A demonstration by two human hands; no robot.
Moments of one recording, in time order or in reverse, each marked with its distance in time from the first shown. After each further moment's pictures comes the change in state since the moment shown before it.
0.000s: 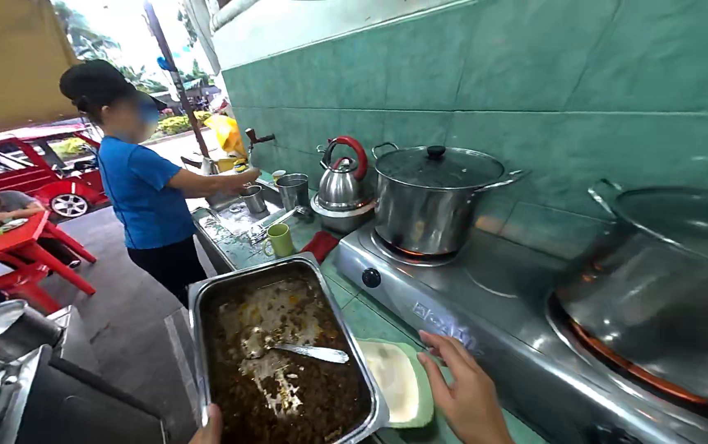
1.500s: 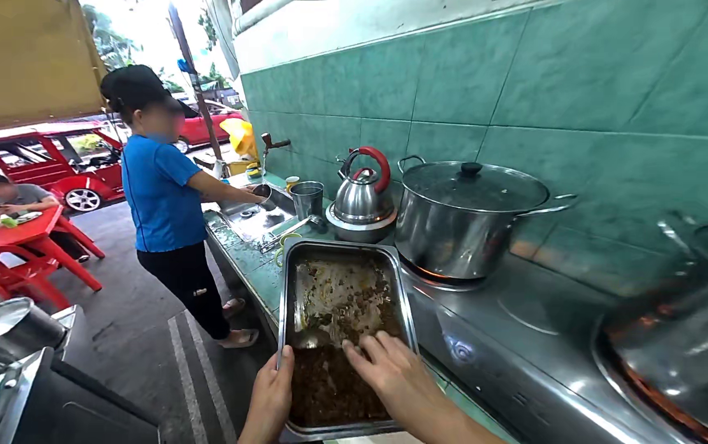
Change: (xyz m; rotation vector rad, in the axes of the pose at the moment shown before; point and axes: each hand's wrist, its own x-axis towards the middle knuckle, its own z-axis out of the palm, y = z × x) left_hand 0.086 0.044 0.086 0.044 -0.184 0.145; right_hand 0.084 -0.075 0.064 -0.315 -0.165 -0.710
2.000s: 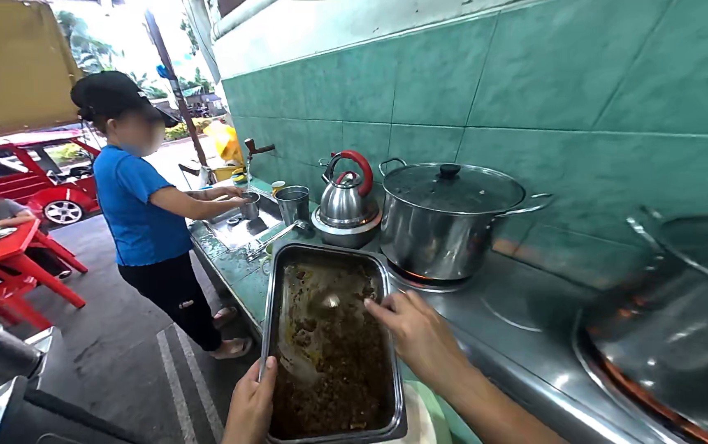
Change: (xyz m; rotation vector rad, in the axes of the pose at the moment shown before) left_hand 0.008 0.010 -0.007 0.082 -0.028 0.066; right_hand 0.021 0.065 -0.035 0.013 0.021 0.287
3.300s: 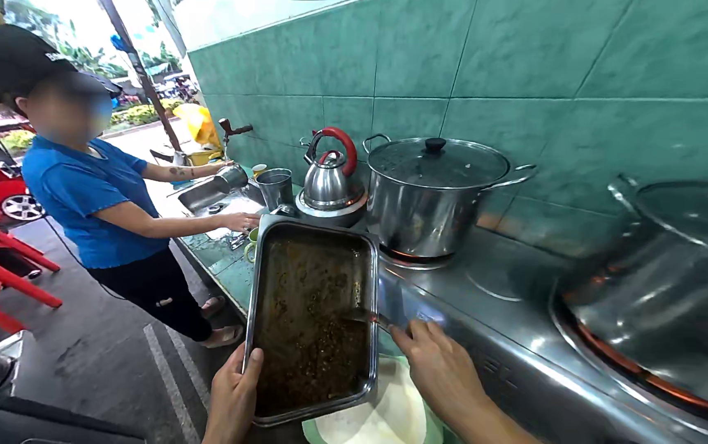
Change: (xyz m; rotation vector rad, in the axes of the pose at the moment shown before) left_hand 0.005 -0.001 -0.004 0.068 0.080 0.148; right_hand -0.070 -0.014 0.003 -0.209 -0.265 0.297
